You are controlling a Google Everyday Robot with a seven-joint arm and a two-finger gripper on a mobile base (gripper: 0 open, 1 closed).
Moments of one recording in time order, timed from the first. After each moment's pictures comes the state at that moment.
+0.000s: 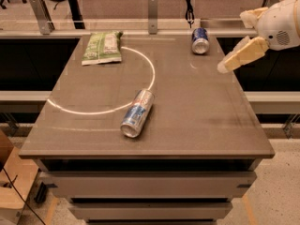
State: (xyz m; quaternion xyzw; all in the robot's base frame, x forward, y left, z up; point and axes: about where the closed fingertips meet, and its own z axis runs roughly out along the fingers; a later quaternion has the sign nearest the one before) arm 0.611 -0.209 0.985 -0.51 0.73 0.09 0.45
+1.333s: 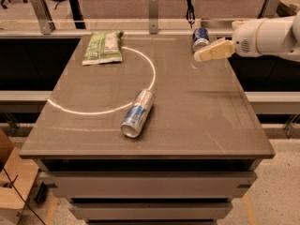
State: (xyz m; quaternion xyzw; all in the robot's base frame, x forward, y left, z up) arm 0.703 -0.203 0.945 -0.35 0.76 0.11 0.54
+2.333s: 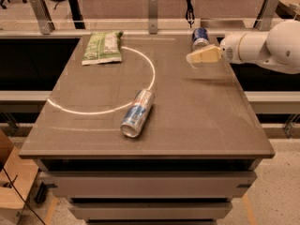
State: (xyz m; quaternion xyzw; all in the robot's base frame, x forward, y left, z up) arm 0.757 -0.203 0.898 -0.29 0.77 0.12 0.55
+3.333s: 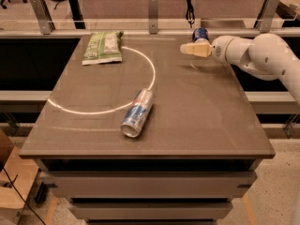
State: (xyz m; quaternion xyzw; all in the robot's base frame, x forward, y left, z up) arm 0.823 -0.204 0.874 -0.18 0.77 0.18 0.59
